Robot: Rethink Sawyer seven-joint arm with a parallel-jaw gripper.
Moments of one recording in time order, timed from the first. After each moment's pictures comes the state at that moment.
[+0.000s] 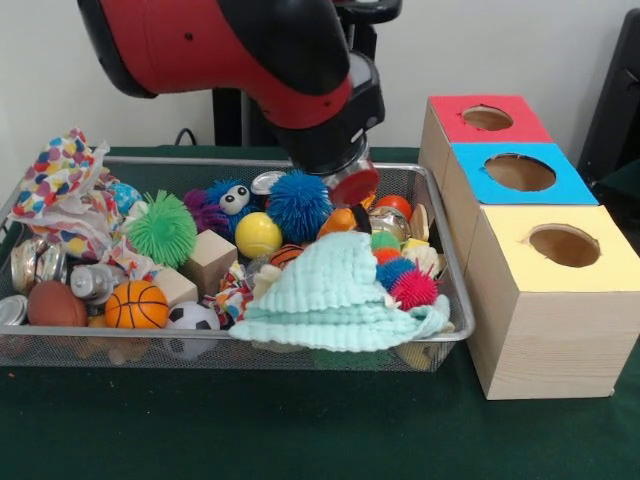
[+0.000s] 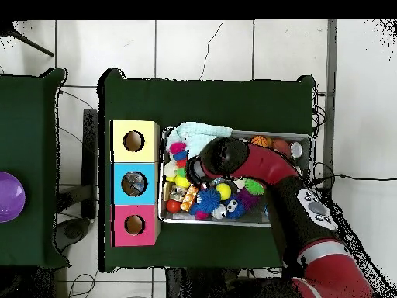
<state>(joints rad) -0.52 -0.47 0.33 1.57 -0.14 0.93 2.72</state>
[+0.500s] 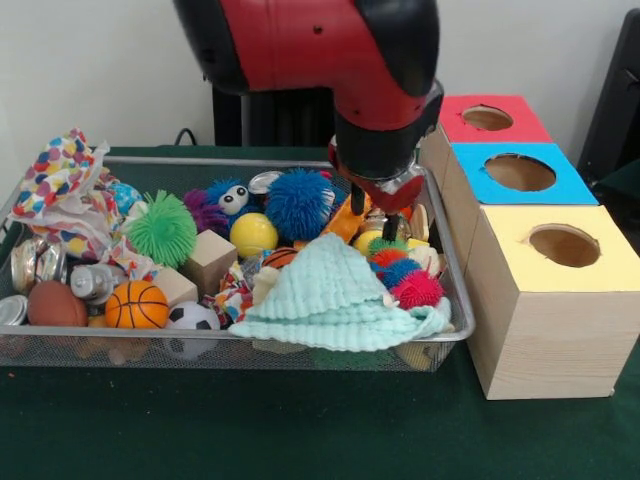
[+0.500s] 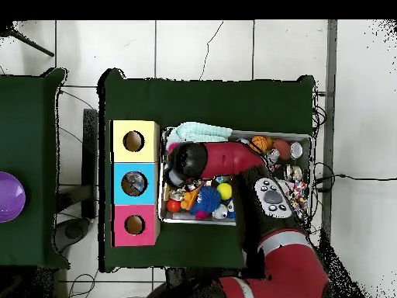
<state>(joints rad) -0.35 -0.48 0.27 1.53 -0.32 0.88 2.72</state>
